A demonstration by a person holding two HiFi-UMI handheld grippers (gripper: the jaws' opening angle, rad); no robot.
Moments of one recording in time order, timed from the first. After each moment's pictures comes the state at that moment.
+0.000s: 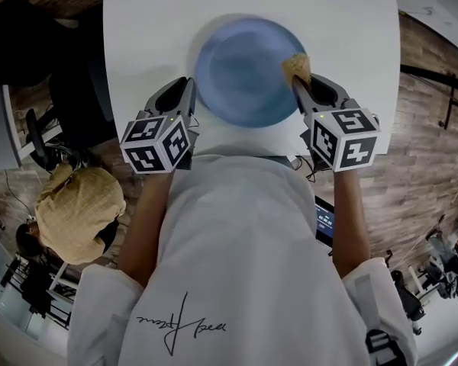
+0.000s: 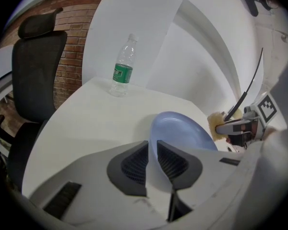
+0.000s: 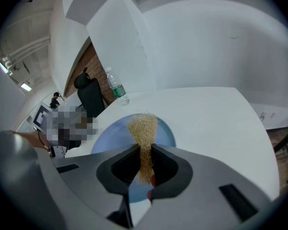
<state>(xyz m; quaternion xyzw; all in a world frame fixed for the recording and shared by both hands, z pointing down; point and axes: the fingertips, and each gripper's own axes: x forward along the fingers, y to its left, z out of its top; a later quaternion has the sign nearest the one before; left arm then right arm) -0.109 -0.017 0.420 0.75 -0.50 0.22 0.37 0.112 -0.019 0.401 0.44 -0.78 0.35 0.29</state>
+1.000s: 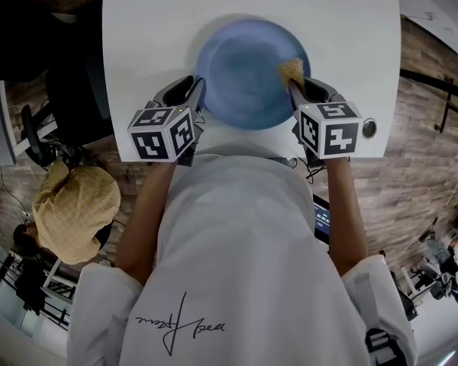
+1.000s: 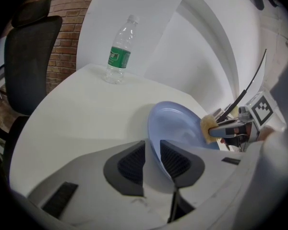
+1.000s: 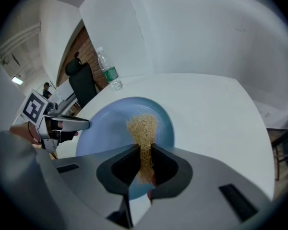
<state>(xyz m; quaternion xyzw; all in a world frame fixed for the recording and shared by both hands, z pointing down) -0.097 -0.017 0.451 0.75 -0.47 0.24 0.41 0.113 -0.017 0.444 0.44 -0.73 0.37 0.37</state>
